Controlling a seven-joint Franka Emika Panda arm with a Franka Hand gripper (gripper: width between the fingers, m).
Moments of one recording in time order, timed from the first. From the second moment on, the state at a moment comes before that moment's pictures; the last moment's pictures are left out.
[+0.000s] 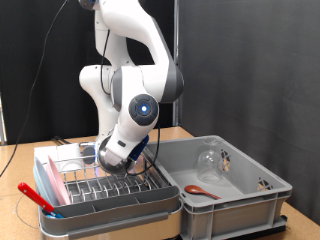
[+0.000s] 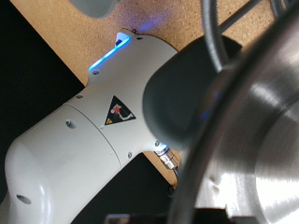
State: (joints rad) arm -0.55 0.11 0.41 -2.30 -0.04 1.44 -0.09
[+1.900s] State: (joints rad) arm -0.53 -0.33 0.41 -2.47 0.11 1.89 -0.47
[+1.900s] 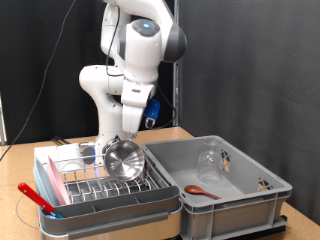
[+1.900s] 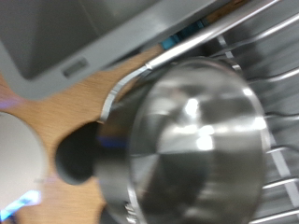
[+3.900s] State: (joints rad) arm -0.56 -0.37 0.37 -2.75 0.04 2.46 -0.63
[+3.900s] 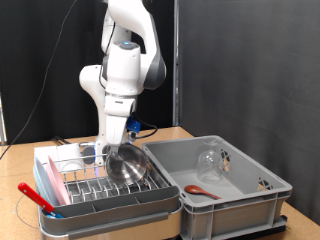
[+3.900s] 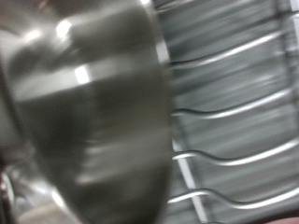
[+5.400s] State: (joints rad) arm -0.67 -0.04 0.42 -2.43 -0.14 2.40 -0.42
